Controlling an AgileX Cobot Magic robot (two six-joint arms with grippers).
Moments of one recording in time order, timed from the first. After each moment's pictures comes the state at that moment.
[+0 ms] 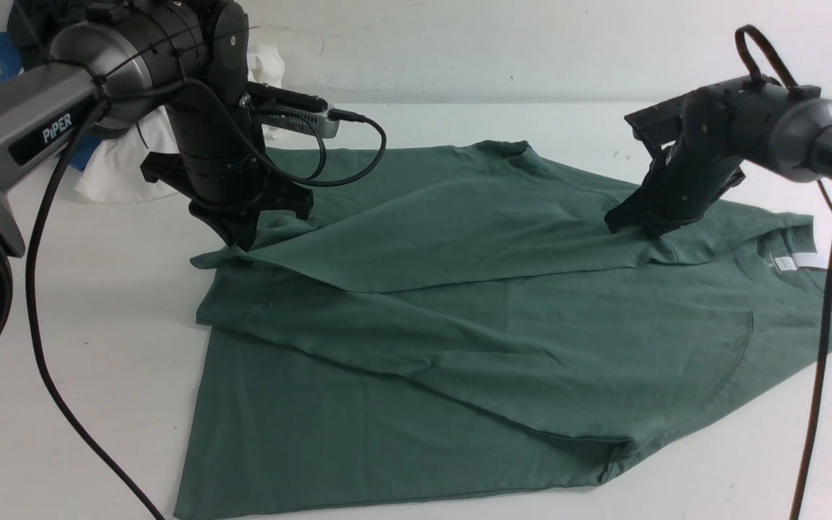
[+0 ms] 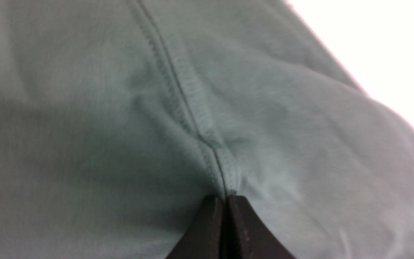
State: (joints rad) right arm 0.14 2.36 -1.99 -0.15 0.90 -0.14; left arm -0.24 2.12 -1.91 0.06 1.23 -0.04
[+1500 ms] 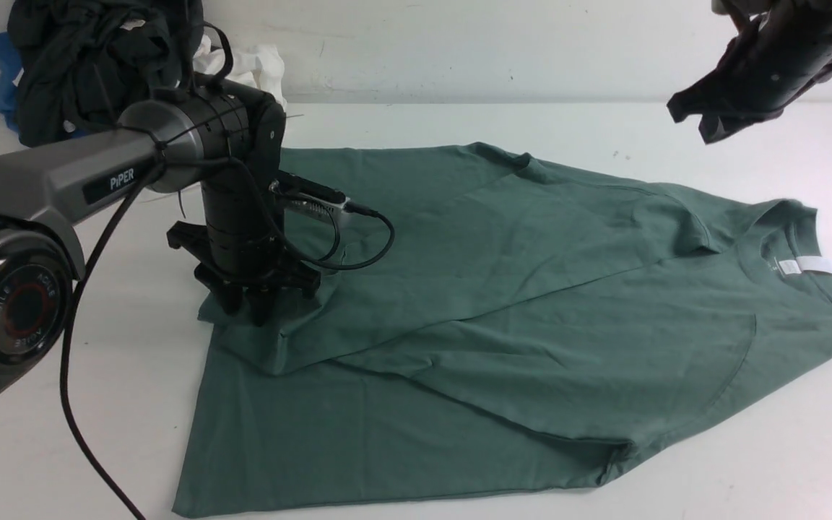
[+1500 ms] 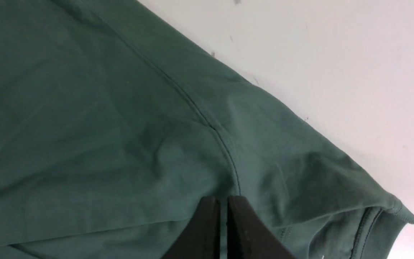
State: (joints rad) right arm 0.09 2.12 -2.10 0.03 1.17 -0.23; left arm -0.27 2.24 -1.80 0.10 1.16 0.00
